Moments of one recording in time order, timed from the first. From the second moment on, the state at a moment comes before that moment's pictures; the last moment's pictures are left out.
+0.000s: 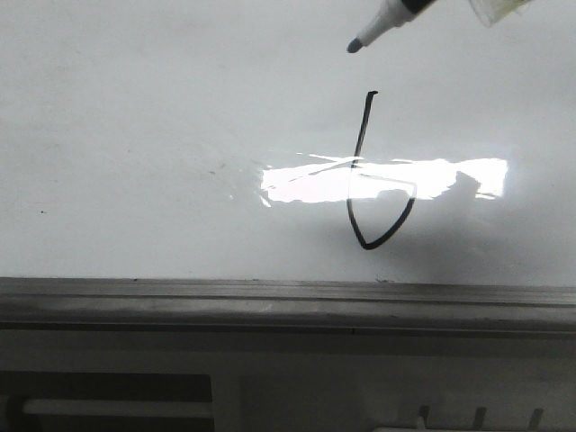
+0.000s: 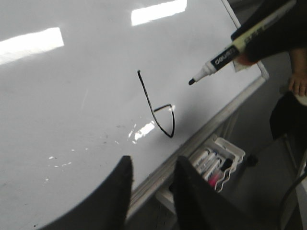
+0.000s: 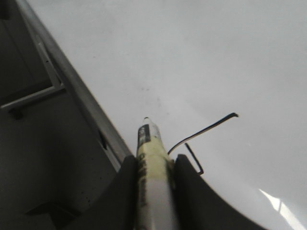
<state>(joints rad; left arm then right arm) -0.70 0.57 -0.44 -0.88 0.34 0.84 0.73 0.85 -0.85 0.15 0.65 -0.36</state>
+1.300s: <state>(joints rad) -0.85 1.19 -0.75 -0.99 0.63 1.39 1.03 1.02 -0.85 0.16 0.63 -0.39</state>
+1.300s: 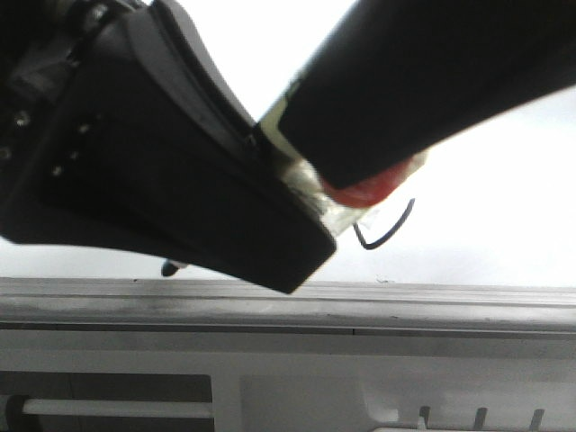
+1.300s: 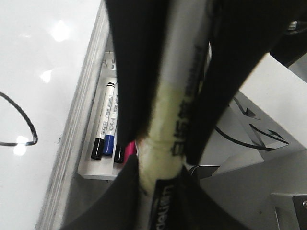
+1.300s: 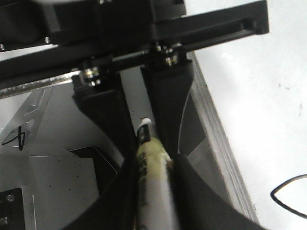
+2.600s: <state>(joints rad) -0.86 1.24 -0.62 -1.62 -0.08 1.20 0.88 0.56 -0.85 0.10 0.72 -0.27</state>
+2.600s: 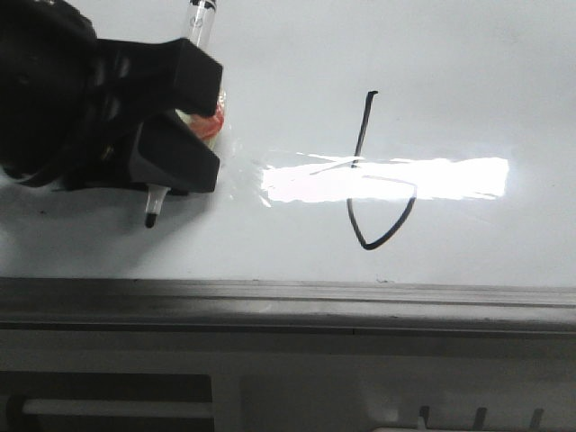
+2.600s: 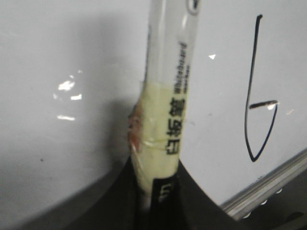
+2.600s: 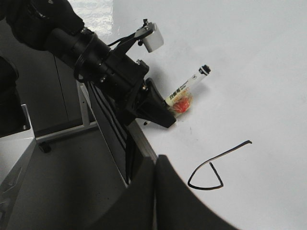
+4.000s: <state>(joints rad) -0.87 1.36 -0.68 -1.82 -0.01 1.19 0.88 0.56 -0.85 0.10 0.73 -0.22</state>
